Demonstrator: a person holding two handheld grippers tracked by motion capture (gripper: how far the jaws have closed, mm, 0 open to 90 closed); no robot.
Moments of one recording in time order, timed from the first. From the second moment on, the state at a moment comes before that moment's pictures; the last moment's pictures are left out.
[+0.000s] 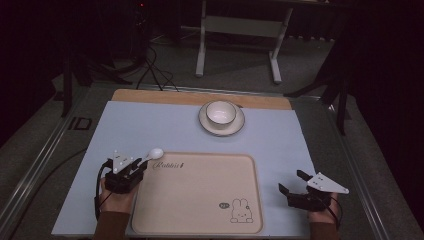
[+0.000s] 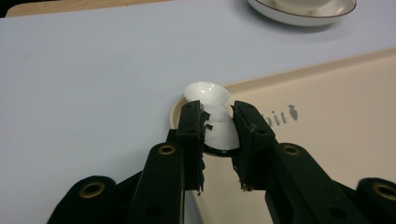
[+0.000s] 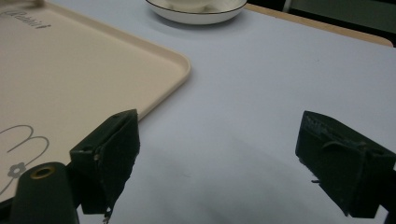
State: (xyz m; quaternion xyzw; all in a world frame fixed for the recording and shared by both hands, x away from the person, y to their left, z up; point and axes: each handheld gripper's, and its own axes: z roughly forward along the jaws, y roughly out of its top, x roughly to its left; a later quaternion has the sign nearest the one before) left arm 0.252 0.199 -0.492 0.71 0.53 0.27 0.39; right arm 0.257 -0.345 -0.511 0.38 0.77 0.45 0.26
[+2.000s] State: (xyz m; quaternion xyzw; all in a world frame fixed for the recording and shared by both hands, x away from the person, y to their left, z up) left arm 0.276 0.254 -0.496 0.68 0.52 0.32 0.41; right arm 0.255 -0.348 -0.510 0.38 0.76 0.46 0.26
